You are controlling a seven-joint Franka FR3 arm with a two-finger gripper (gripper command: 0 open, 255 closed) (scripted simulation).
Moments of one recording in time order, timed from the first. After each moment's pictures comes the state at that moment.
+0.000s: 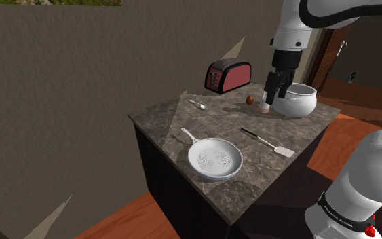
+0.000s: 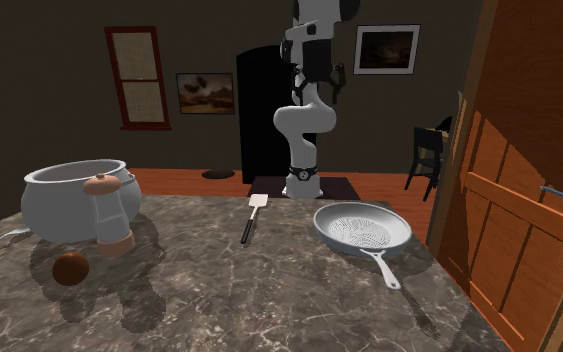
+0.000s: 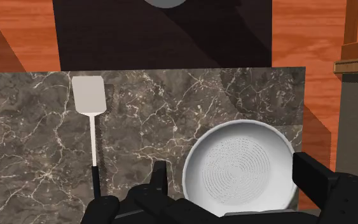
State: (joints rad) arm -0.01 -0.78 0.00 -2.41 0.08 1.57 -0.02
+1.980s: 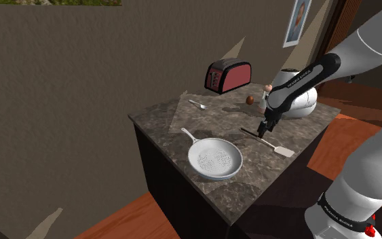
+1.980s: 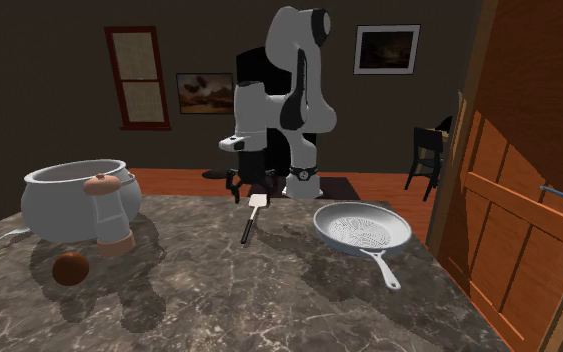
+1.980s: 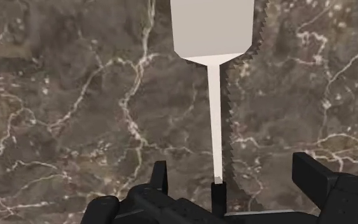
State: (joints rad) arm -0.15 -0.20 -0.31 -2.75 -0.06 2.62 -0.36
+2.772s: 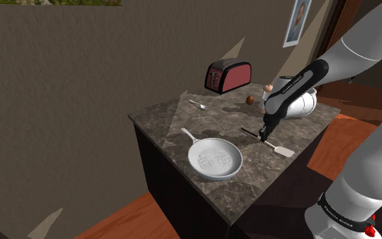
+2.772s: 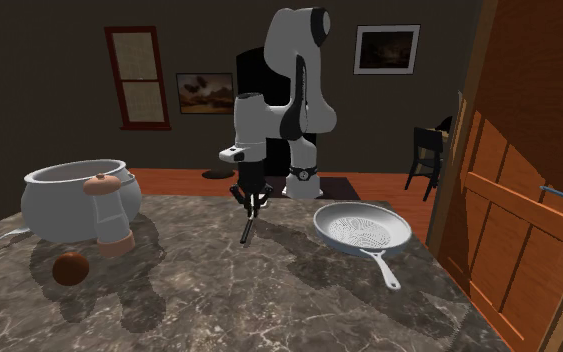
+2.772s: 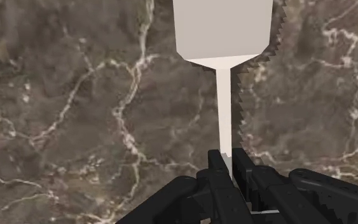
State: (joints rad) arm -0.13 -0.10 -0.33 -2.76 -0.01 2.73 -0.40
